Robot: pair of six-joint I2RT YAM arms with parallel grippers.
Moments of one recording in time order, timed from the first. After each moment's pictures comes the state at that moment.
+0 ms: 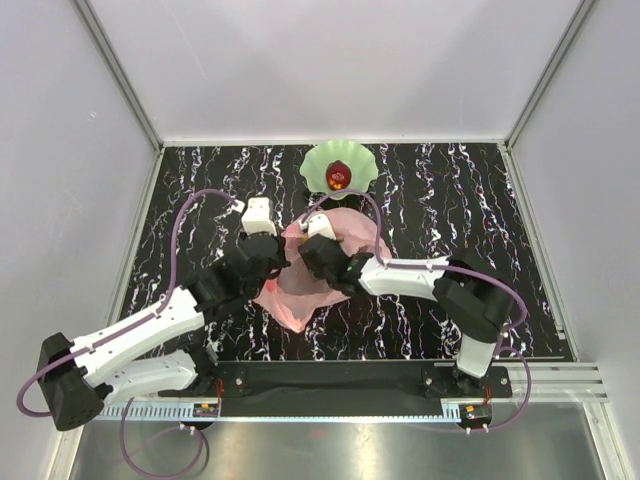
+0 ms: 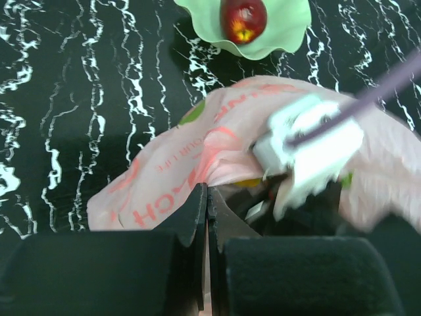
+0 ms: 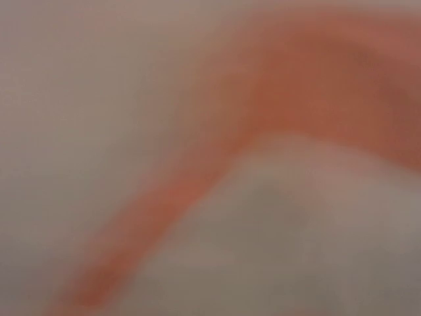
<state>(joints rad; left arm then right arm) -0.89 0.99 0.80 -0.27 -0.62 -0.53 1.04 1.80 1.08 -0.04 0.56 0.30</state>
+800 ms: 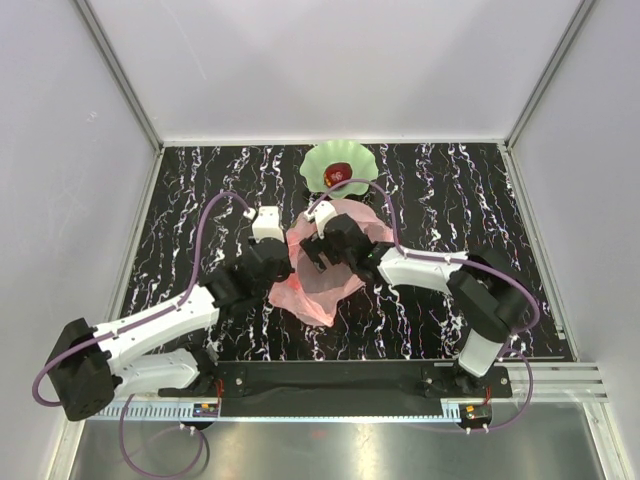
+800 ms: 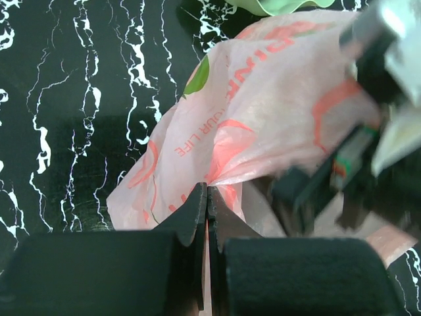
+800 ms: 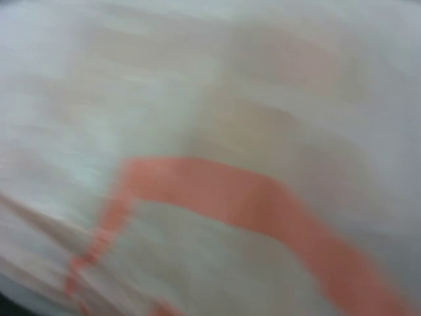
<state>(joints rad) -0.87 1.08 0.70 -0.16 -0.60 -0.54 0.87 1.72 0.99 0.14 0.23 -0.02</state>
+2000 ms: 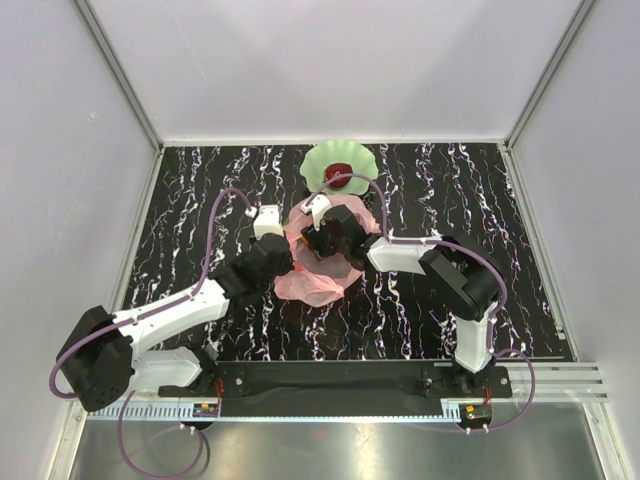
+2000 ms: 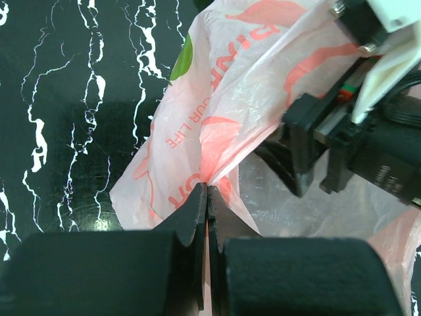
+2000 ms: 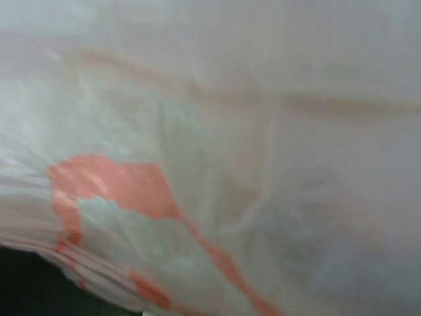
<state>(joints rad) -0.79 1.18 0.66 -0.07 -0.54 -0.55 0.77 1.94 1.09 0.28 0.08 -0.06</state>
